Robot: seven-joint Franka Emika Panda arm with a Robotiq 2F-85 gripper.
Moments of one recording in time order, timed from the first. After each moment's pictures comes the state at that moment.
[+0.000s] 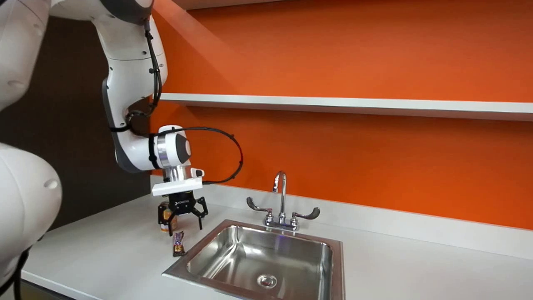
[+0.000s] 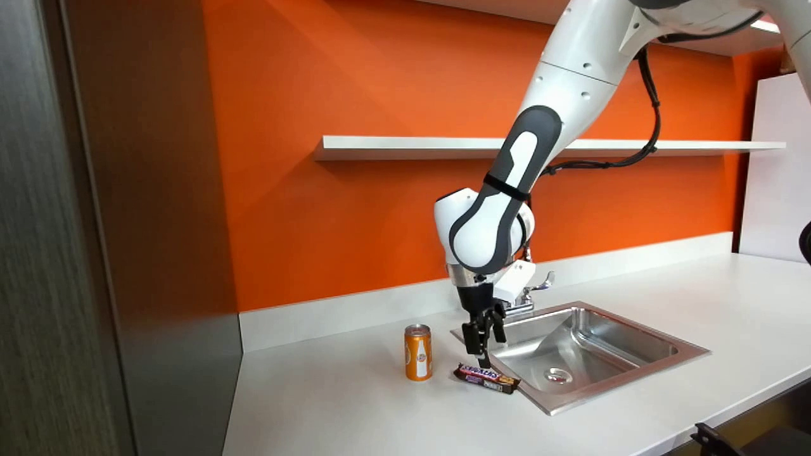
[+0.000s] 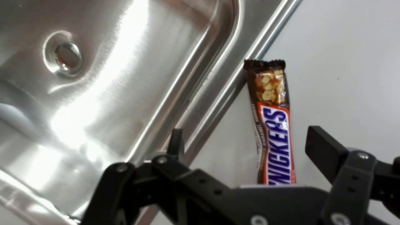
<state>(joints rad) 0.14 0.32 0.06 -2.30 -0.37 2.47 -0.11</state>
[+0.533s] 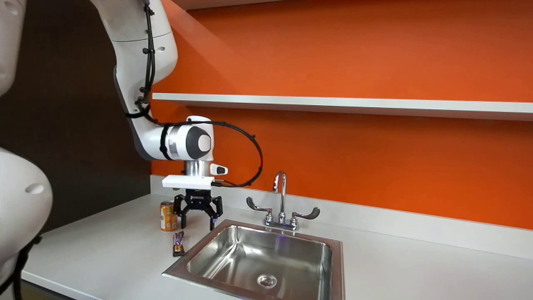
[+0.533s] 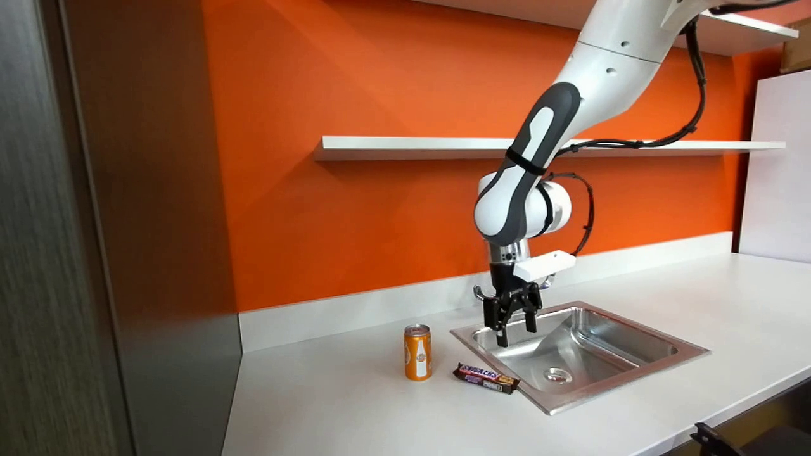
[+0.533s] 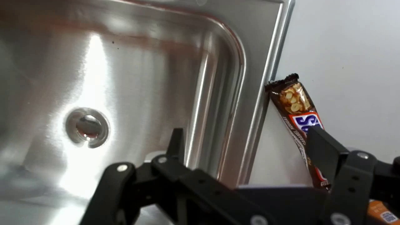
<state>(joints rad) 0.03 0.21 0.02 -2.38 -0.11 2.48 -0.10</state>
